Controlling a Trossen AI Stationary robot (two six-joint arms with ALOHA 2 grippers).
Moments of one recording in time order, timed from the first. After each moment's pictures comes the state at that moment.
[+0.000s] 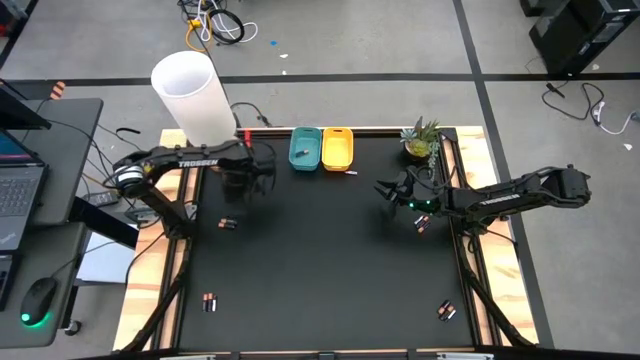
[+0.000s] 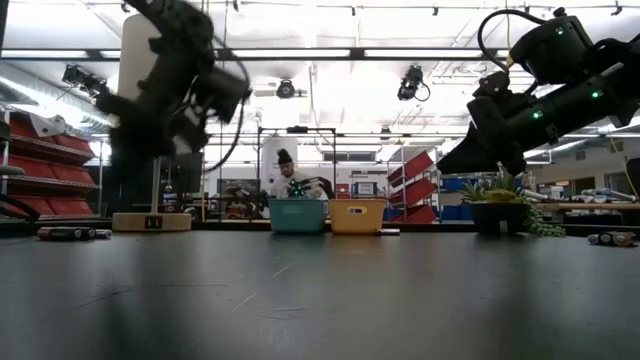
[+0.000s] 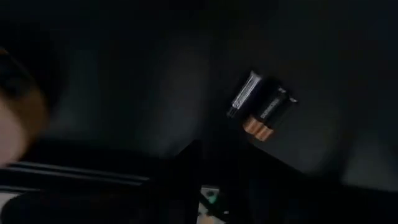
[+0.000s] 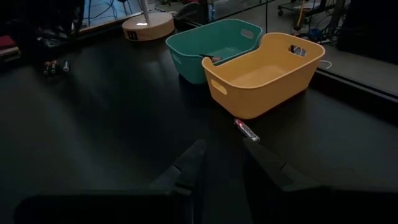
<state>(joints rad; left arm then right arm) 0.44 1.56 1.00 -1.33 -0.03 0.14 -0.15 1.08 0.18 0.51 0.40 0.30</state>
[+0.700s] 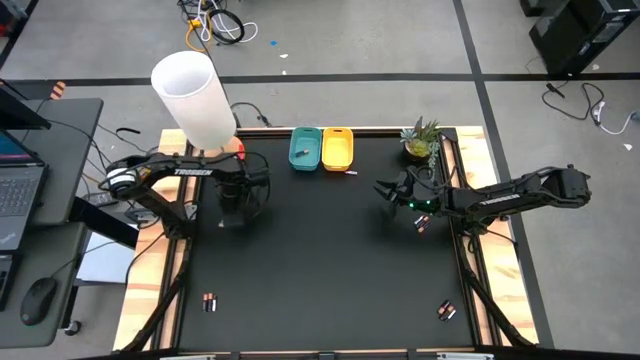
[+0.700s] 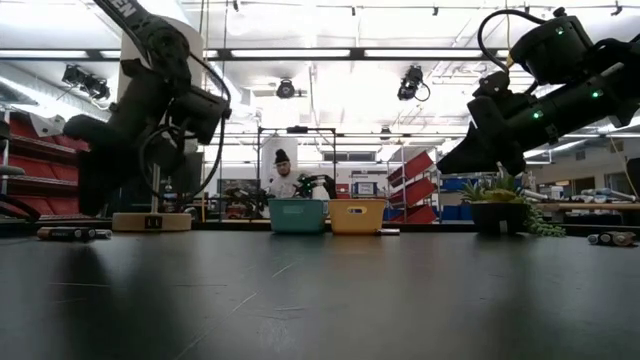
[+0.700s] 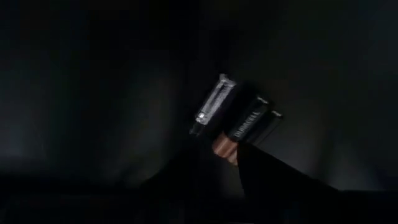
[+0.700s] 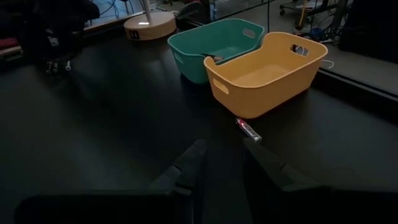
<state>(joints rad) 0.41 1.49 0.82 -1.16 0.08 0.09 -0.15 1.08 0.18 0.51 0.40 0.29</state>
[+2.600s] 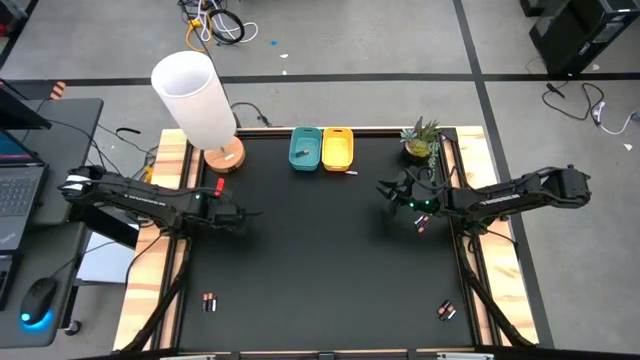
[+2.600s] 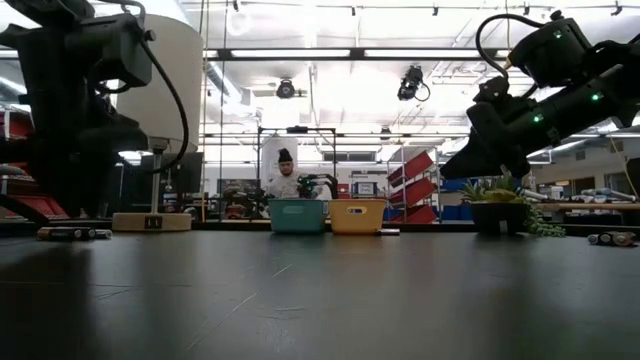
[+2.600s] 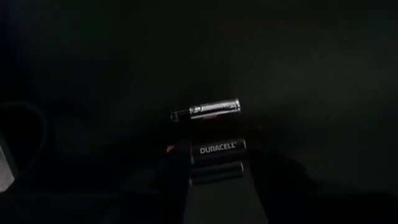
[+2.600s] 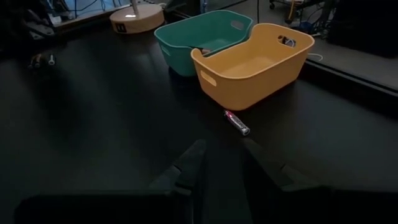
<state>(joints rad) -0.08 1.04 0.51 -0.91 -0.27 -1.32 -0.15 1.08 0.18 0.48 0.43 0.31</state>
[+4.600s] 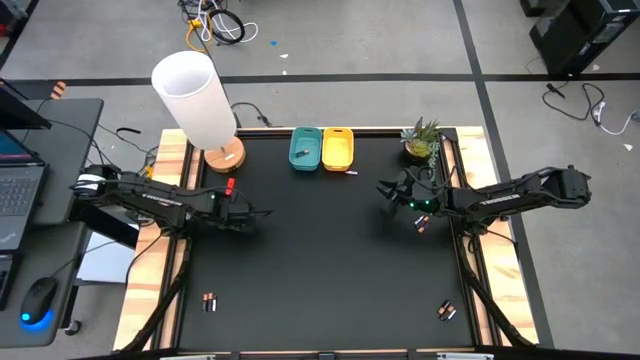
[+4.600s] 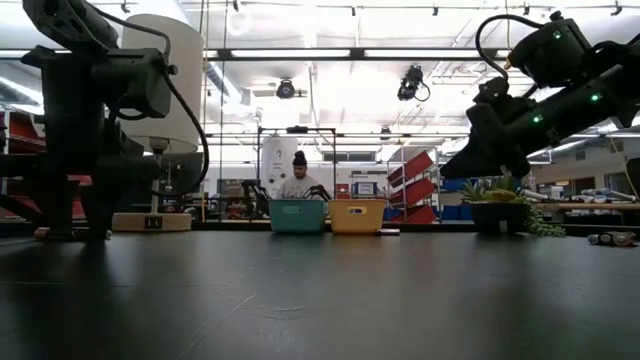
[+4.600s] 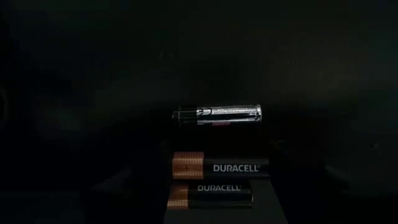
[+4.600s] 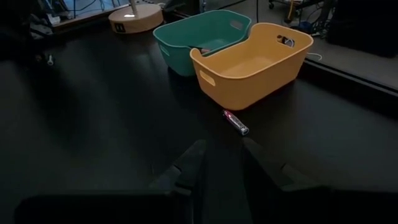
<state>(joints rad) 0.00 1.24 0.50 -0.82 -0.20 -1.37 -0.15 1.08 0.18 0.48 0.43 0.31</state>
